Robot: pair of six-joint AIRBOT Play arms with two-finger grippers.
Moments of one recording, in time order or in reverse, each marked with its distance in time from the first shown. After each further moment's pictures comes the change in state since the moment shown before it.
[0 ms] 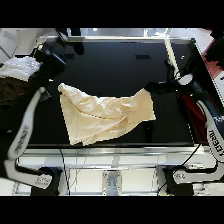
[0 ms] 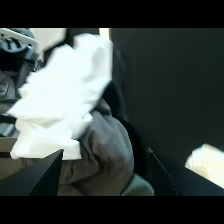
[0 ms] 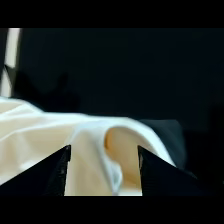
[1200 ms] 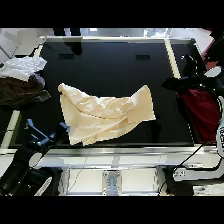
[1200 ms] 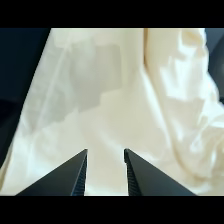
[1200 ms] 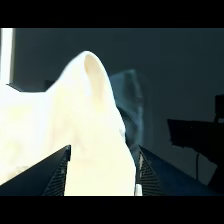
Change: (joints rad) left arm -0.077 1.226 -1.424 -0.944 0.275 -0.856; right arm -0.217 0.002 0.122 0.032 0.308 -0.099
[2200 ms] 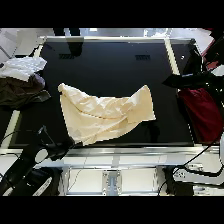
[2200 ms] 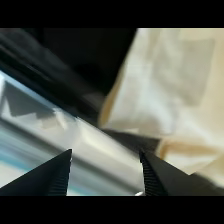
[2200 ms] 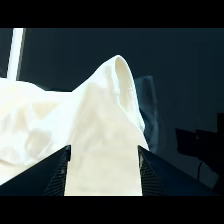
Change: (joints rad) left arm -0.048 -0.142 -0.019 -0.096 -0.209 0.097; right arm 0.000 0.089 0.000 0.024 0.049 -0.002
